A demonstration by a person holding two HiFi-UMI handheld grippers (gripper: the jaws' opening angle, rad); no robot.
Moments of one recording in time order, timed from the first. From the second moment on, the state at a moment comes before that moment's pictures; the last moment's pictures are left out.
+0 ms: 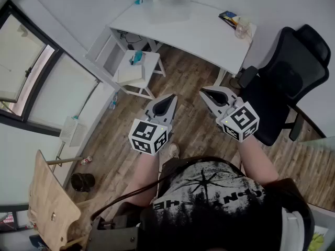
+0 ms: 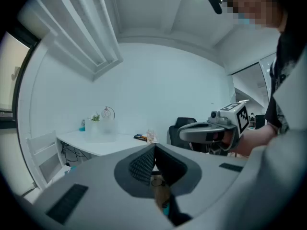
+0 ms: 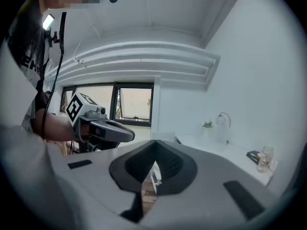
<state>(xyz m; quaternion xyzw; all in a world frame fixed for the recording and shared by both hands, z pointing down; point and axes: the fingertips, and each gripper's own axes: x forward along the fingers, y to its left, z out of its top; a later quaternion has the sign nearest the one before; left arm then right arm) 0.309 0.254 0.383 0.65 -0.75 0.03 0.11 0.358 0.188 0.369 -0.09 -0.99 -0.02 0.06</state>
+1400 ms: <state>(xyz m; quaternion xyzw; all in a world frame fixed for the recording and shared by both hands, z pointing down) 0.266 0.215 0.404 0.66 -0.75 0.03 0.11 0.318 0.164 0.375 -0.11 -0.99 0.00 0.04</state>
